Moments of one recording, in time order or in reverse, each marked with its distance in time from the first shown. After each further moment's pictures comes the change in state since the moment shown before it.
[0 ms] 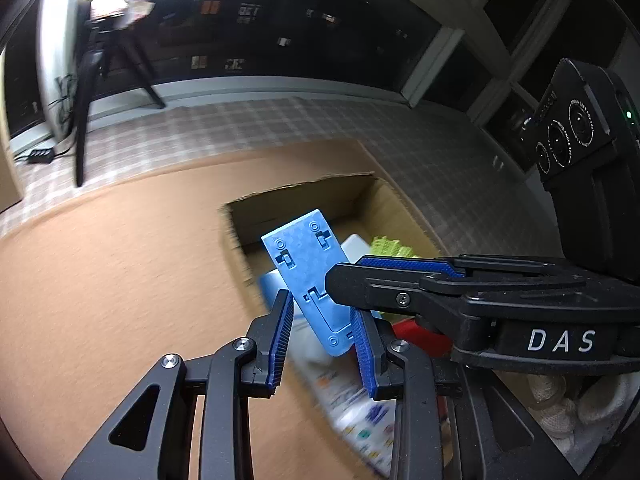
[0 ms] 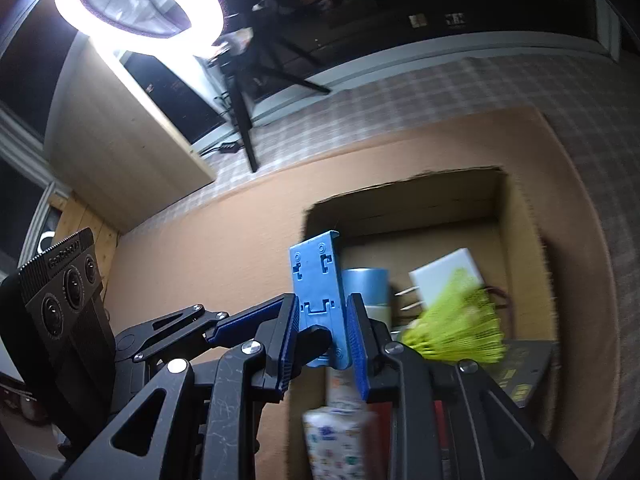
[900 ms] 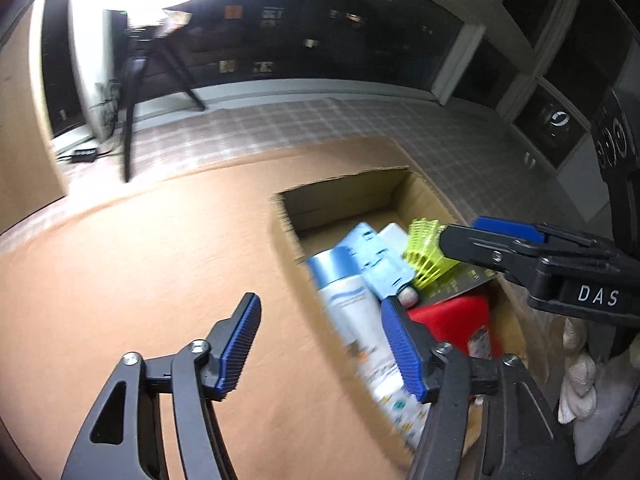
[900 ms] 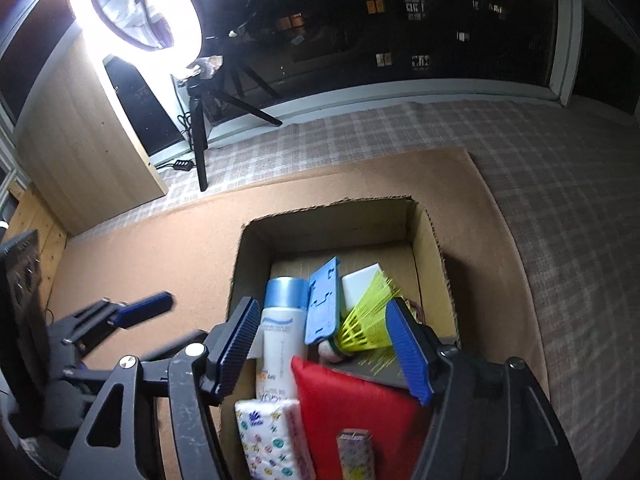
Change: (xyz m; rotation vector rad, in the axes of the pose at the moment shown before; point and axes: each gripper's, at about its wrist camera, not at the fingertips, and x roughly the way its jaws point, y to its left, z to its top) left arm -0.036 0.020 -0.019 -0.011 -0.014 0.157; right arm -0.036 0.003 -0.021 -0.083 -0.130 -0.245
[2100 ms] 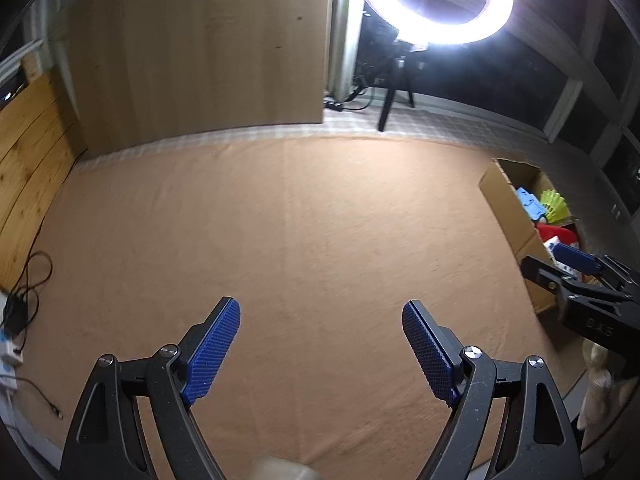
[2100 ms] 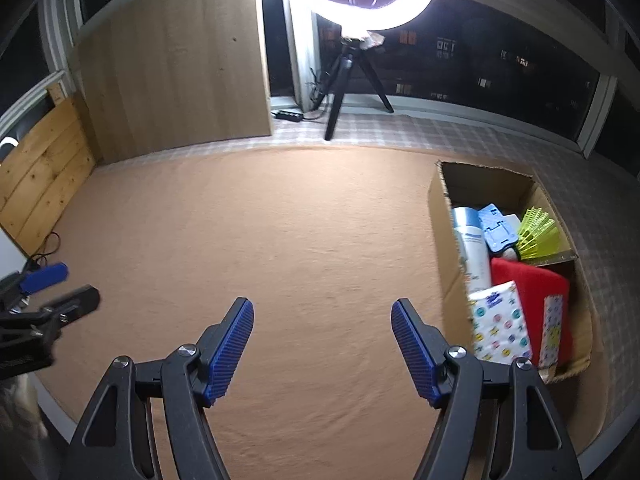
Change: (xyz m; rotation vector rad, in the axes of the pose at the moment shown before) left arm -0.207 0.176 -0.174 -0.224 -0.061 0.347; right arm -0.023 0.218 -0.119 -0.196 -0.066 -0.052
